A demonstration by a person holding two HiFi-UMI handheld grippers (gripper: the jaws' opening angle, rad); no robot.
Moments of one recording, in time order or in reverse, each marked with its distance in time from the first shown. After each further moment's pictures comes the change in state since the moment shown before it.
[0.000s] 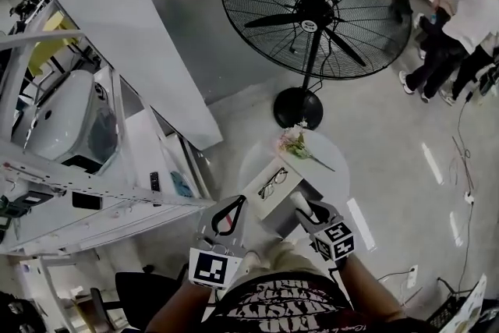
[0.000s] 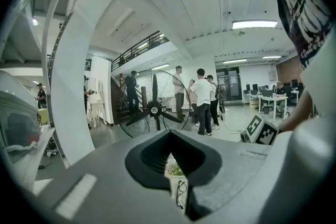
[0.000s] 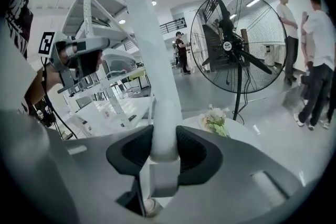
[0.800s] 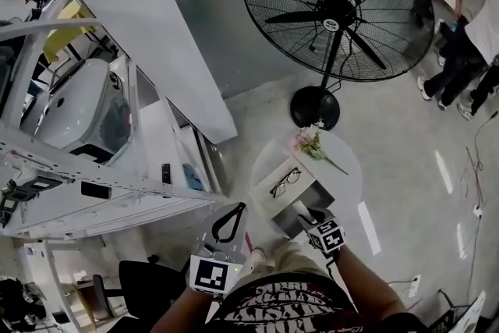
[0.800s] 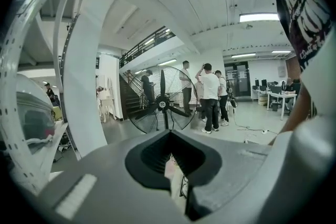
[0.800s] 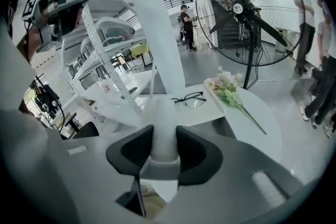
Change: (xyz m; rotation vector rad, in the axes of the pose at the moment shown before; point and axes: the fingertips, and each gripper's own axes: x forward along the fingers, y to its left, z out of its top) left arm -0.025 0.009 -0.015 -0.013 0.058 0.094; right arm 0.070 -0.013 -0.108 -0.032 0.254 0.057
